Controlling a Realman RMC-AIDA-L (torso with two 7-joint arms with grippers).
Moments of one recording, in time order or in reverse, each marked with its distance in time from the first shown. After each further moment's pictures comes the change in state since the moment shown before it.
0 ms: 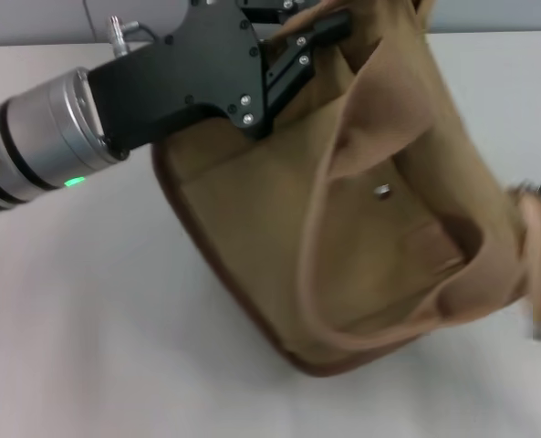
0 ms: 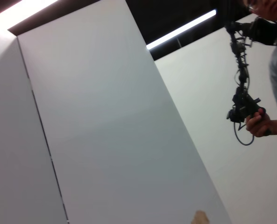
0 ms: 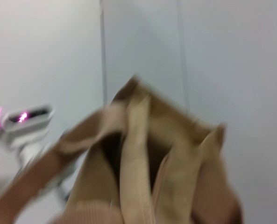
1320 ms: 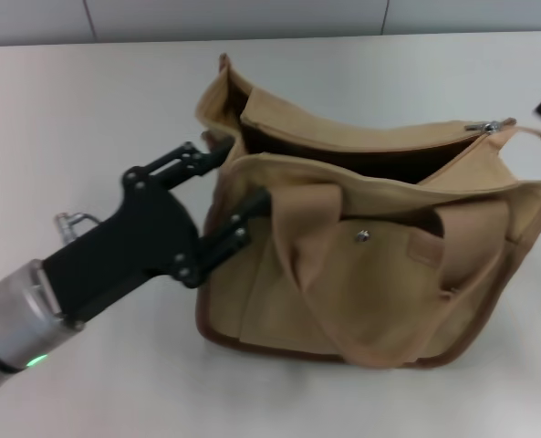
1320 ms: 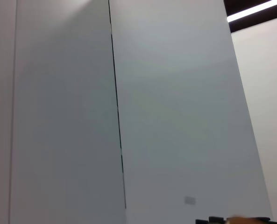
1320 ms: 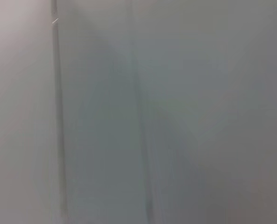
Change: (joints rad) left arm 0.260 0.043 0.611 -0.212 -0.587 -0.014 0.222; right arm 0.116 -0.004 0.133 -0.060 0.021 0.109 0.178
